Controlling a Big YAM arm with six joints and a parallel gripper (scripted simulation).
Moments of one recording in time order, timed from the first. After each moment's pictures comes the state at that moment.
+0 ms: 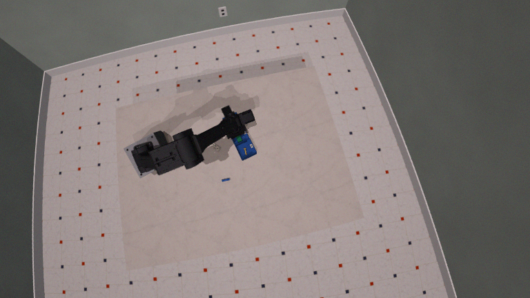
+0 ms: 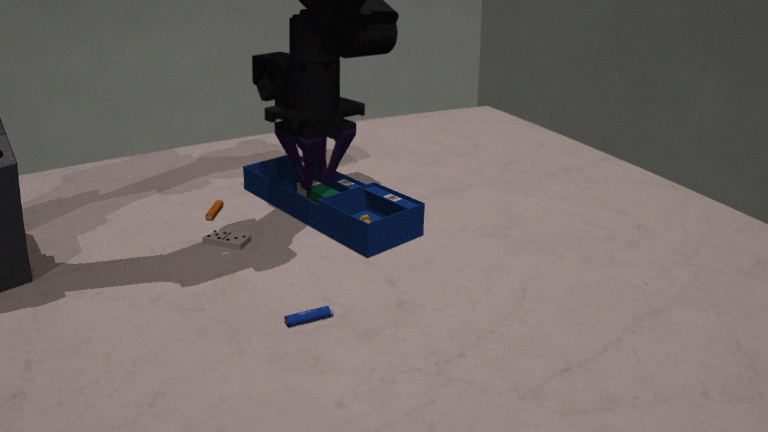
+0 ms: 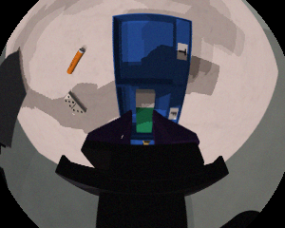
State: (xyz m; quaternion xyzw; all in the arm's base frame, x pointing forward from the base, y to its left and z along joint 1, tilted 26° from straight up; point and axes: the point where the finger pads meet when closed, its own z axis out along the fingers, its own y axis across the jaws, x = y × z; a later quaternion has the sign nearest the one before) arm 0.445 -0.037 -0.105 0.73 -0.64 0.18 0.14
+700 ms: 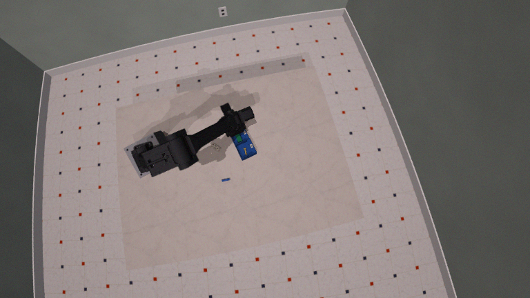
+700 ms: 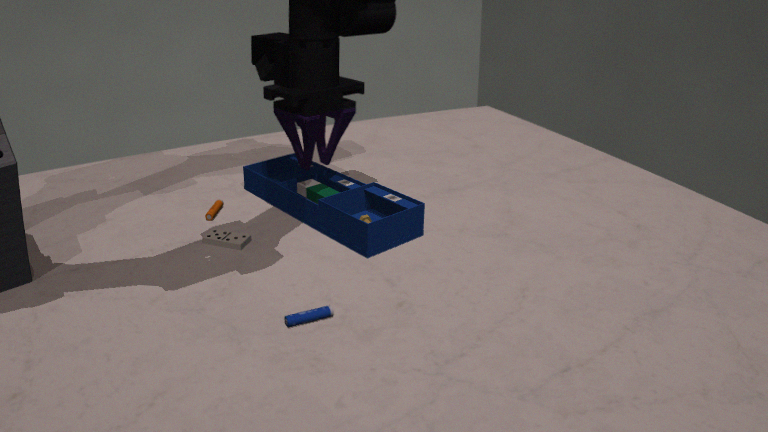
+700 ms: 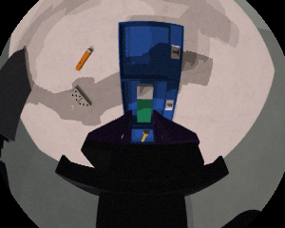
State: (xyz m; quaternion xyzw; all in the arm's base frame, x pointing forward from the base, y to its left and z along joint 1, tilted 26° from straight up) arm 0.442 -0.025 -0.083 0.74 -0.64 0.18 0.14
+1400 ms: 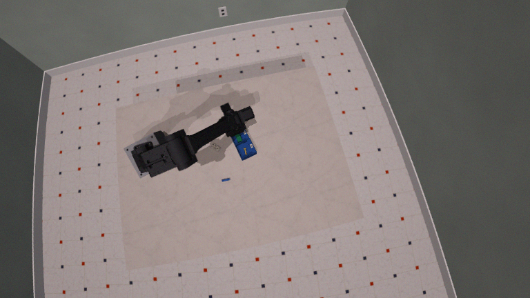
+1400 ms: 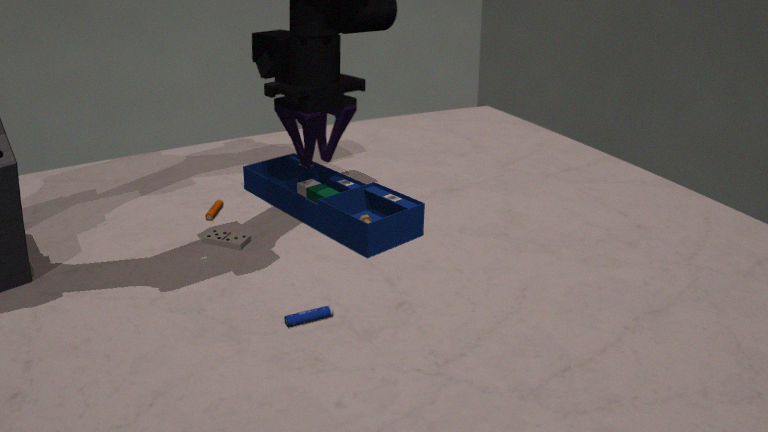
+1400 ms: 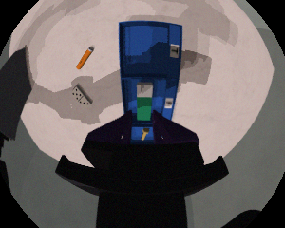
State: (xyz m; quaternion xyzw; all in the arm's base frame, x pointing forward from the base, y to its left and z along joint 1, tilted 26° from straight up) arm 0.442 -0.025 -0.079 0.73 -0.64 0.18 0.14
